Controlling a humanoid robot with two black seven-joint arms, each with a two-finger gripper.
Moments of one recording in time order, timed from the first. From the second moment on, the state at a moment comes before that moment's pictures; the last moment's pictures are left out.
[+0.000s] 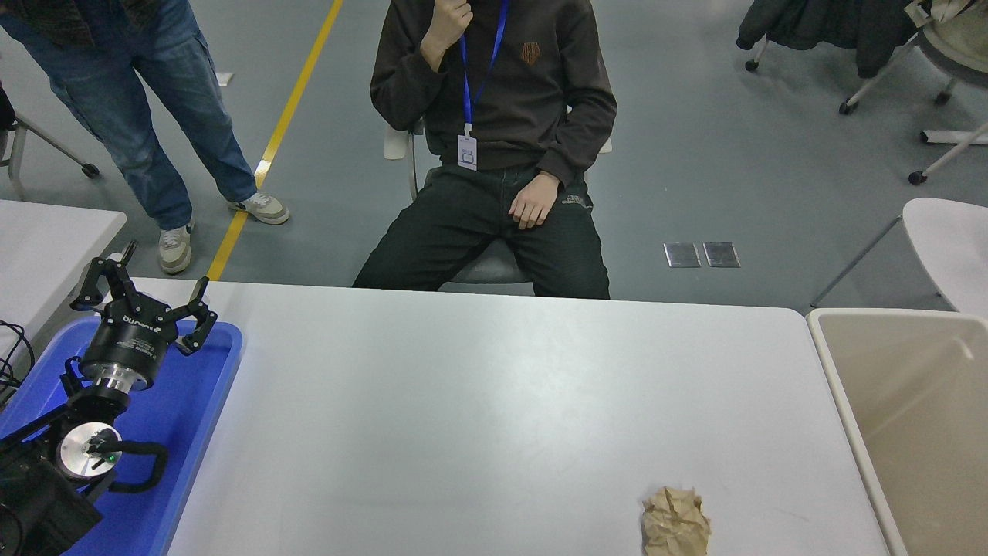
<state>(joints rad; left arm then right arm) -0.56 0.46 -0.60 -0.39 -0.23 -0.70 -0.59 0.32 -0.68 0.81 0.48 0.07 0.34 0.20</state>
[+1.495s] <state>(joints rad) -0.56 0.46 -0.60 -0.39 -0.23 -0.70 -0.59 0.36 -0.44 1.05 0.68 -0.29 0.36 0.40</state>
